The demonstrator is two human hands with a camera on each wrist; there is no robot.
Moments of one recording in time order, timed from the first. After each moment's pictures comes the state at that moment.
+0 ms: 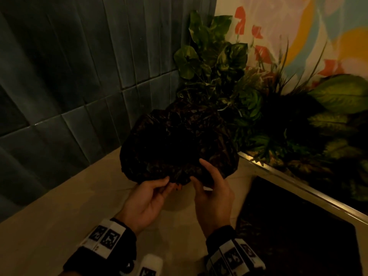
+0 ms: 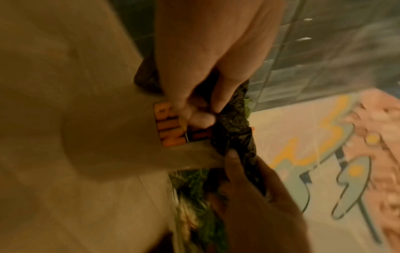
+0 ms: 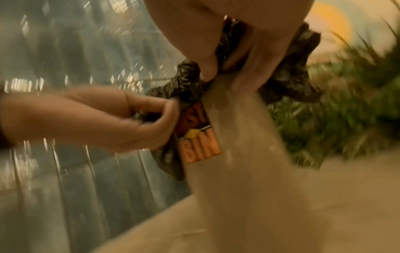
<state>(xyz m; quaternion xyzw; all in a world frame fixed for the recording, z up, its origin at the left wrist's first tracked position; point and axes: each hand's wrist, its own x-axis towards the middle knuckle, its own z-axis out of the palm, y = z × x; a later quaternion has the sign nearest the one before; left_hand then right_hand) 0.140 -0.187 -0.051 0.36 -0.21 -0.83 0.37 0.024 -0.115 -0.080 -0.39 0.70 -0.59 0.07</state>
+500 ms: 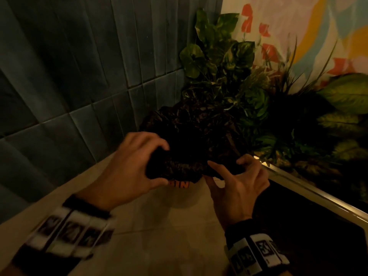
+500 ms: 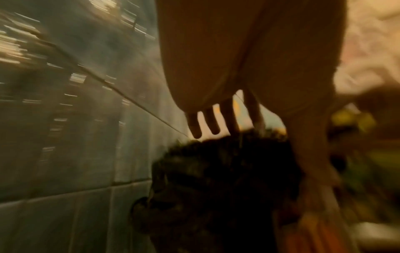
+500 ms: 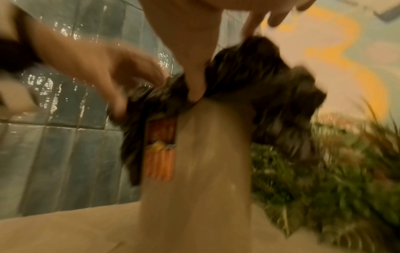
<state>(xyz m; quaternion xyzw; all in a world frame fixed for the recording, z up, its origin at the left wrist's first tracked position) 0.196 -0.232 -0.002 0.29 -0.92 -0.11 0.22 -0.001 -0.110 -0.061 -0.45 0.80 -0.31 -0.22</state>
